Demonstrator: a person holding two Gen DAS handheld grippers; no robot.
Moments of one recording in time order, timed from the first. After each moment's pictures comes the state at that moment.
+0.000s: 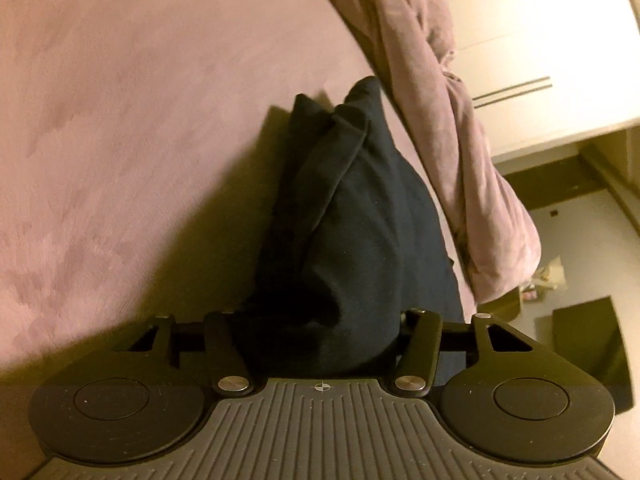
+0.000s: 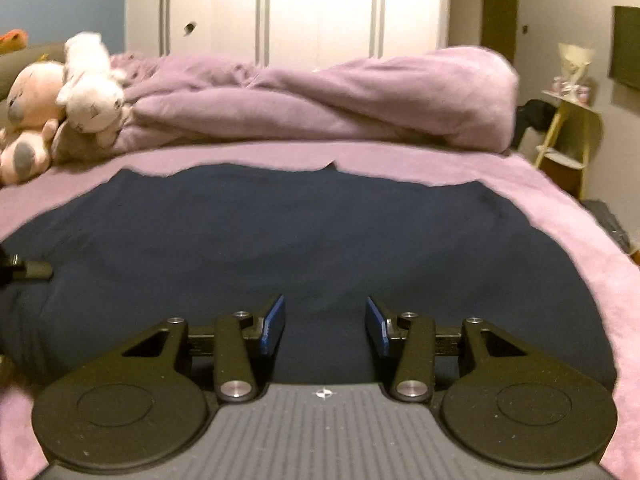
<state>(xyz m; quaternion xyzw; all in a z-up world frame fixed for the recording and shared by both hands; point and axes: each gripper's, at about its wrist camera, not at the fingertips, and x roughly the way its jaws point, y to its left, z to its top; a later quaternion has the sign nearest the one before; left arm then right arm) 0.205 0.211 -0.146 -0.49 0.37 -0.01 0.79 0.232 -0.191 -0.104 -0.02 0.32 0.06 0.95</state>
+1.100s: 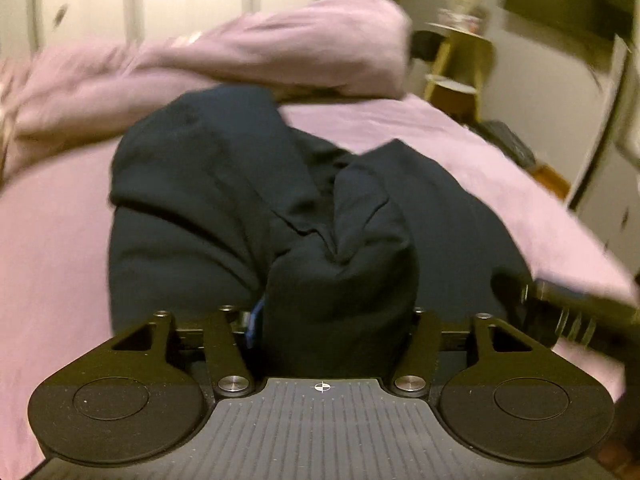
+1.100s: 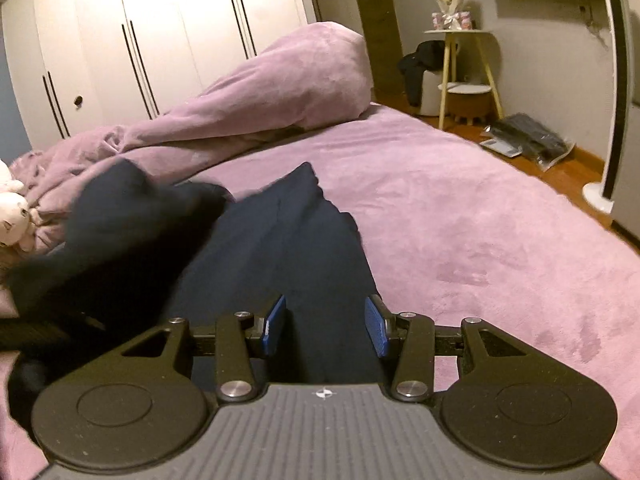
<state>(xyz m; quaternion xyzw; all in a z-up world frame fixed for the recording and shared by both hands) 0.221 -0.132 -0.071 0.06 0.36 -0.15 0.92 0.211 -0.359 -0.096 0.15 0.31 -0.06 0.94</state>
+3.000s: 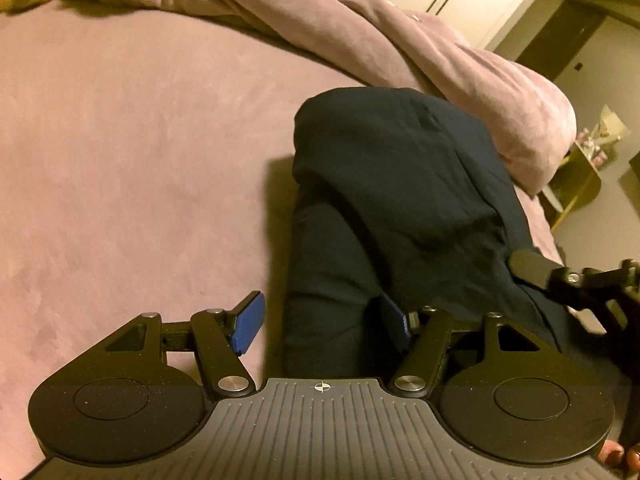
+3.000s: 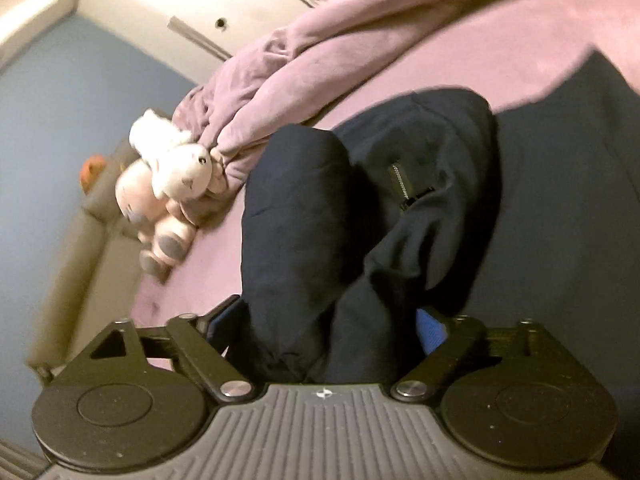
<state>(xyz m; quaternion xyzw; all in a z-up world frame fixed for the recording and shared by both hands) 0.298 0.015 -0.089 -0.23 0.43 0.01 0.87 0.372 -0.294 -0.086 0.29 0.44 0.27 0.81</state>
